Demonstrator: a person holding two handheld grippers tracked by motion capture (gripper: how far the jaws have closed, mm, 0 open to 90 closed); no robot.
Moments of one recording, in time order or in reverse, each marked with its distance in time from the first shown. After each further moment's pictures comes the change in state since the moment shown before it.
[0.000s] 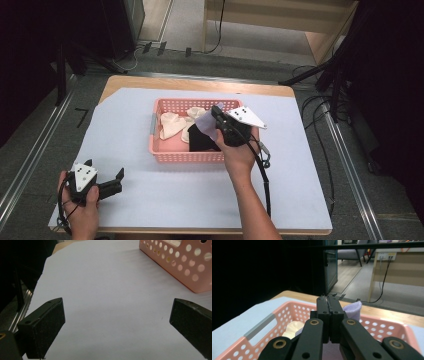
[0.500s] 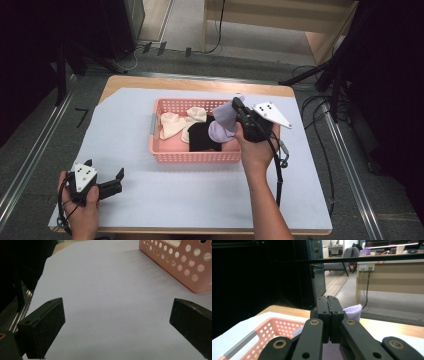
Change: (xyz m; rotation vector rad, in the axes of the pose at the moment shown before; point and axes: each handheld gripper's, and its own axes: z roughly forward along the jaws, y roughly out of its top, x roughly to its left) left arm 0.000 0.000 0.000 -0.004 -0.002 0.004; right arm -0.035 0.020 -0.027 -0.087 -0.090 0.034
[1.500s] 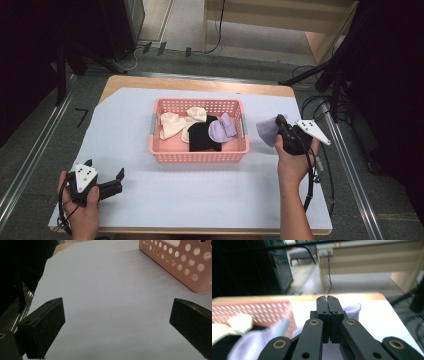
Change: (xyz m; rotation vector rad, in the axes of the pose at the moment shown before) left arm -0.001 0.000 0.000 -0.004 0.006 0.009; right arm -0.105 -0.049 -0.041 0.098 -0.262 0.075
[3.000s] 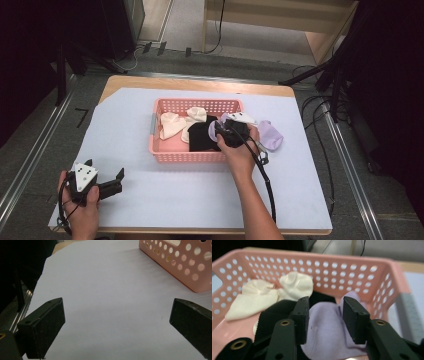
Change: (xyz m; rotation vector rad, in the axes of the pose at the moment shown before) left arm 0.001 0.000 0.001 0.010 -0.006 -0.007; right arm 0.136 -0.027 0.067 0.320 0.148 -0.118
